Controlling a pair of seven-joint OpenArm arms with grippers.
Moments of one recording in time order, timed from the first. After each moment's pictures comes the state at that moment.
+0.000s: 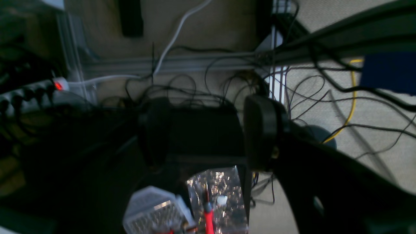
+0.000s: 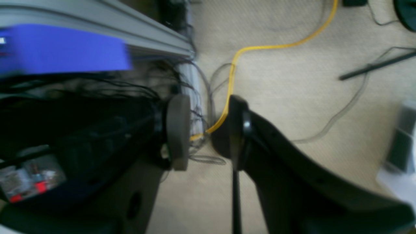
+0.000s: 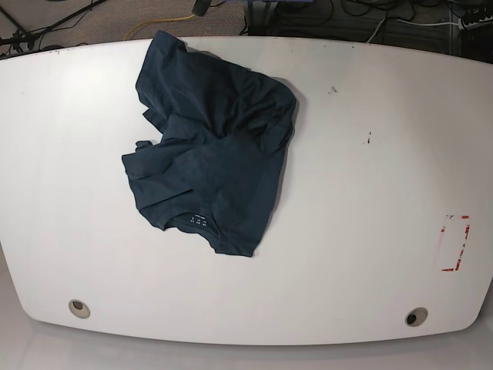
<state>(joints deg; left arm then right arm) 56.3 -6.6 -10.4 72.3 -0.2 -9.2 -12.3 -57.5 1.3 11.5 70.4 4.5 20.3 11.6</state>
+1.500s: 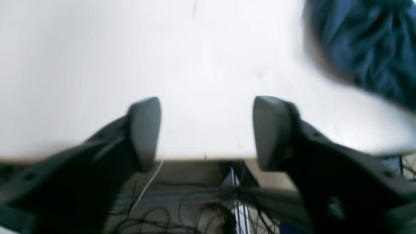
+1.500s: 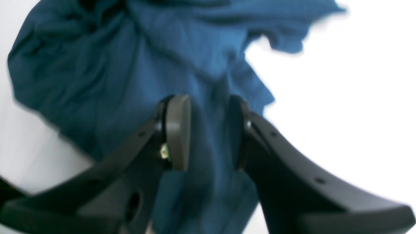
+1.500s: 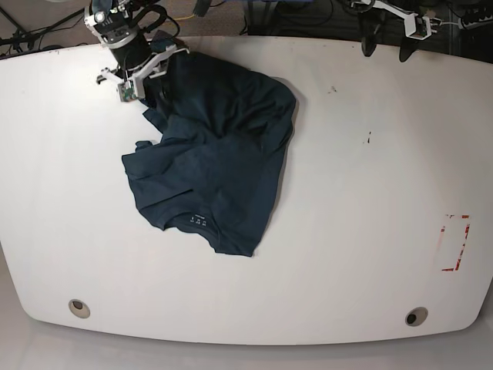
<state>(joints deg) 62.8 -16.0 -8.6 109.3 -20.4 -8.9 -12.5 -36.1 5.8 14.4 112.4 12.0 26.9 -23.8</state>
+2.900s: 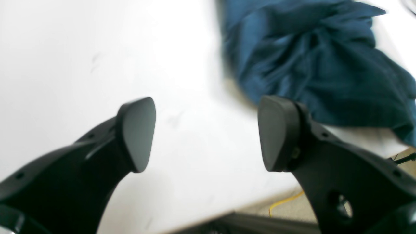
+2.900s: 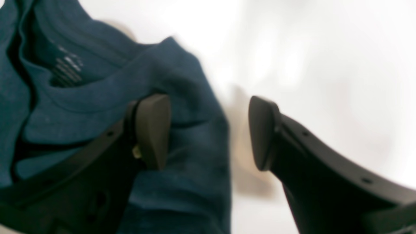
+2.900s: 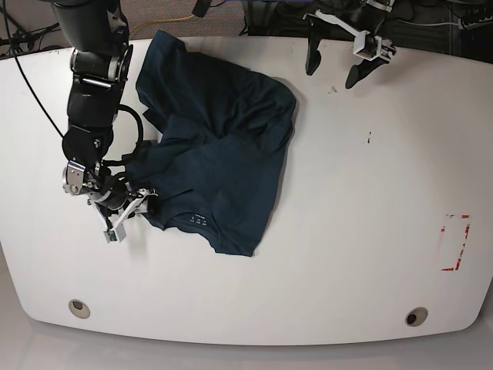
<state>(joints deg) 50.7 -16.0 6.3 108.5 -11.7 -8.9 -12.0 25.4 14.9 14.1 48.5 11.3 35.6 -36.7</state>
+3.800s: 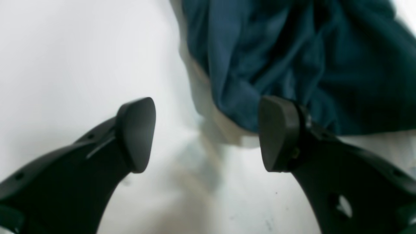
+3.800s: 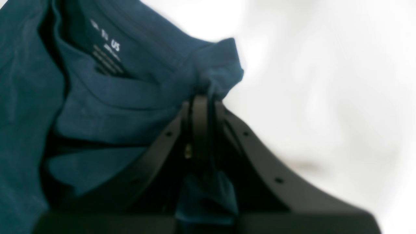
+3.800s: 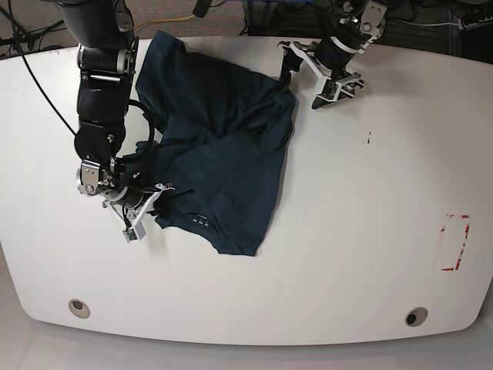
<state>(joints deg) 31.5 -14.7 15.6 100.8 -11.7 -8.7 10.5 23.5 13.0 8.8 52.2 11.6 35.2 -36.6</state>
